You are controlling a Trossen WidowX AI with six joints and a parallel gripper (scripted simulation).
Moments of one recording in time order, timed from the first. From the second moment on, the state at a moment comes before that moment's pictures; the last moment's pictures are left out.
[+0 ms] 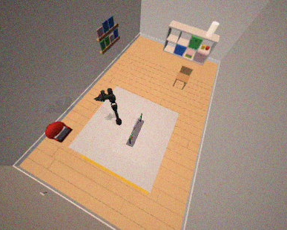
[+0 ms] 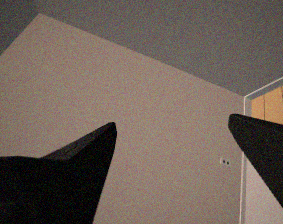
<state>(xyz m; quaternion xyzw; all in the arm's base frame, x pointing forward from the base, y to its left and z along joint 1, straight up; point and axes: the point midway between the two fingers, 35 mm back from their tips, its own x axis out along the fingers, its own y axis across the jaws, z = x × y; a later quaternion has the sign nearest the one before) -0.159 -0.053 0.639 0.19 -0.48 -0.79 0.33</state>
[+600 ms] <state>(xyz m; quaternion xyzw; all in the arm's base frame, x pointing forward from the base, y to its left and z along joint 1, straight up) -0.083 -0.118 0.668 0.02 -0.46 -0.79 0.41</state>
